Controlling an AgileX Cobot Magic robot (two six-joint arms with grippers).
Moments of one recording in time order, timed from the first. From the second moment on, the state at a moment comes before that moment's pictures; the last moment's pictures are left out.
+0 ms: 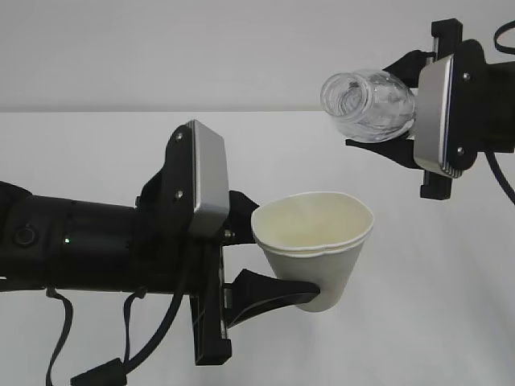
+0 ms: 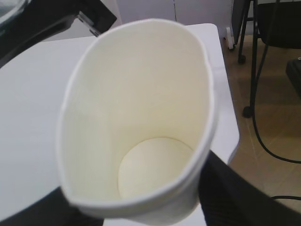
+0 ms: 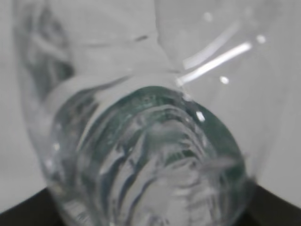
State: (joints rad) left arm -0.70 1.63 -0.69 1.05 -0.75 -0.48; right arm 0.13 1.44 -0.82 -1.44 -0.63 0.02
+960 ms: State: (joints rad) left arm -0.70 1.63 -0.69 1.06 -0.75 -0.48; right arm 0.13 1.44 -0.82 -1.48 -0.61 -0.21
